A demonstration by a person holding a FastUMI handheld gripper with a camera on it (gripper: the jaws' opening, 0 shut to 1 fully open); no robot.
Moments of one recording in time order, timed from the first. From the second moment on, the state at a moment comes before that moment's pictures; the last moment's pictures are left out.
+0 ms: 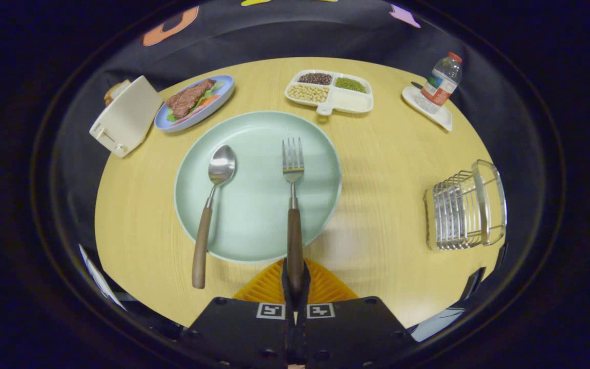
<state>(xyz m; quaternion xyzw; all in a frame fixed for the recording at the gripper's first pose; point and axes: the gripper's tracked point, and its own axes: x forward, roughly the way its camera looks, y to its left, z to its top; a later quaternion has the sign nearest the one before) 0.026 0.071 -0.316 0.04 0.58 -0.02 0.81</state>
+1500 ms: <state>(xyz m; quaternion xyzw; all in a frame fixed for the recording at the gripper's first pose) -0.064 -0.102 -0.227 0.10 0.53 -0.07 0.84</state>
